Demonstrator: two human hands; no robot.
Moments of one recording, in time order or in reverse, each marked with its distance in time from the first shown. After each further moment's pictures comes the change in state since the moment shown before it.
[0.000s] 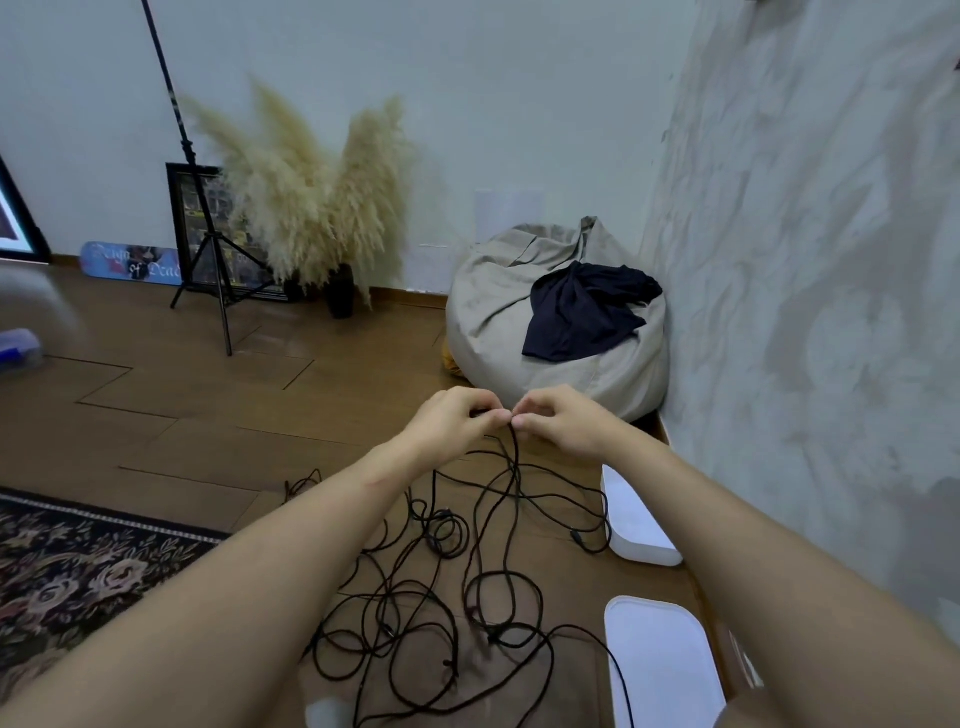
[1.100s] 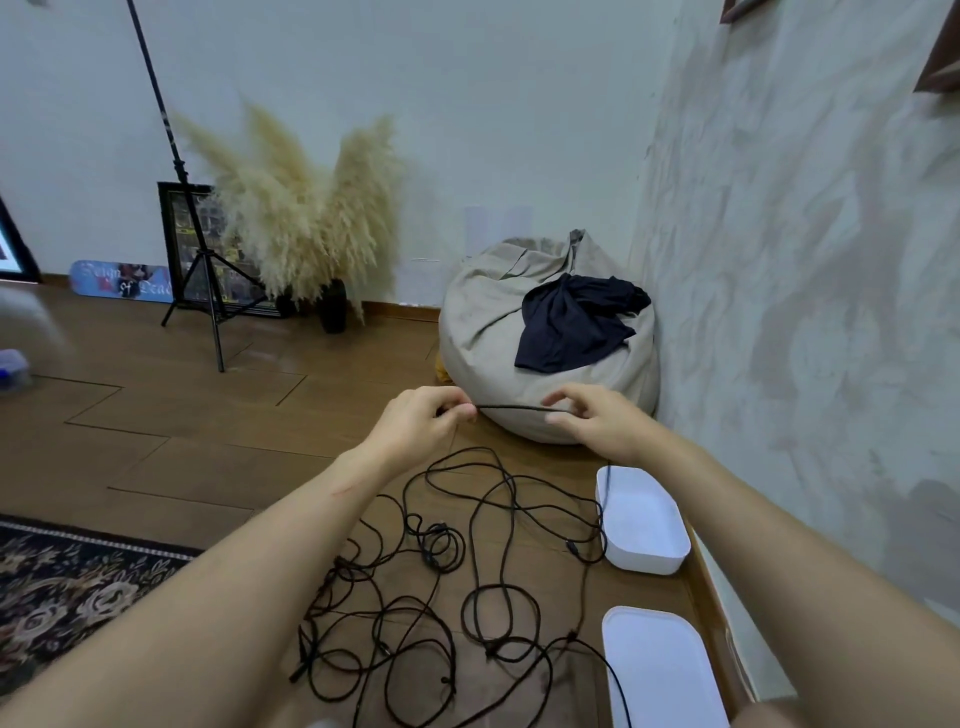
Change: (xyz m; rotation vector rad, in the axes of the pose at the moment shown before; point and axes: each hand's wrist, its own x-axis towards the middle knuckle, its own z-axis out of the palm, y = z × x) left_hand -0.006 -0.006 -0.025 0.089 0.135 0.007; right_hand -0.027 0.007 -0.036 -0.140 0.126 0.068
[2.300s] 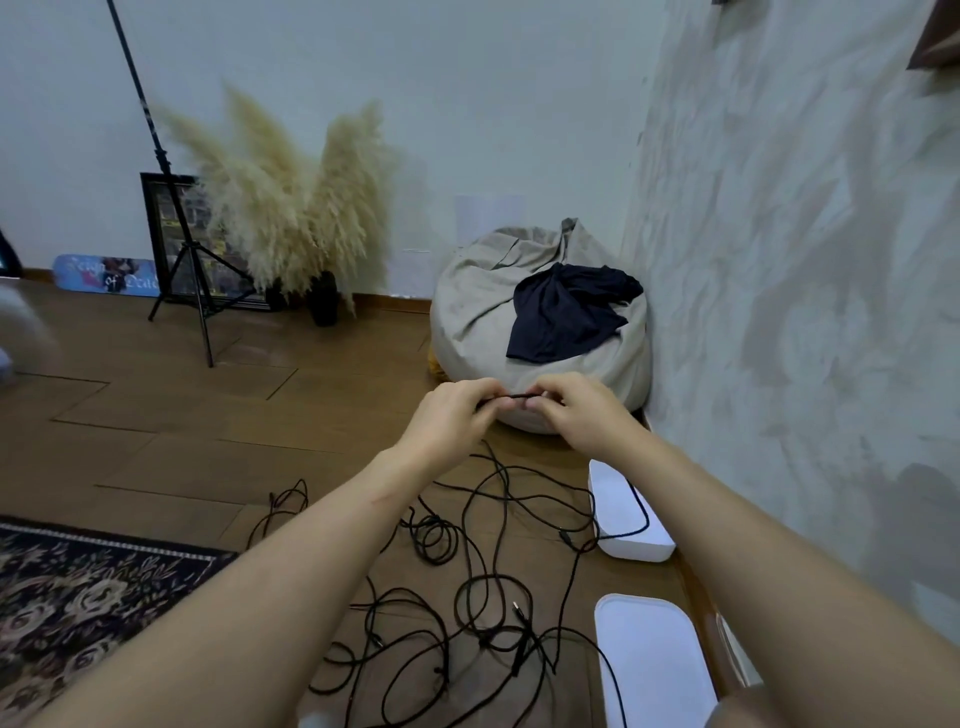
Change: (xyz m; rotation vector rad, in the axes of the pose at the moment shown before) left_hand 0.008 0.036 0.034 0.021 0.038 0.137; right_hand 0.001 -0.010 0.015 -0.042 0.106 -0.084
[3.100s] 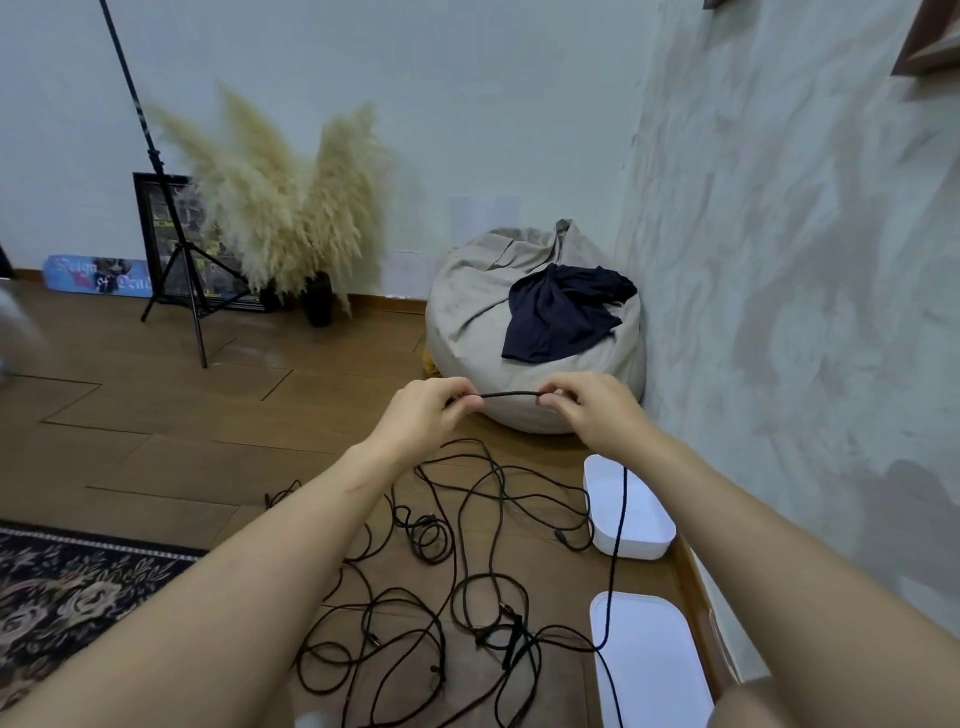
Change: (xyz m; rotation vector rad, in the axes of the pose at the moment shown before) left_hand -0.004 -0.019 -0.016 0.009 -0.006 -0.083; right_hand -0.008 0.015 -0.010 -0.082 0.095 0.032
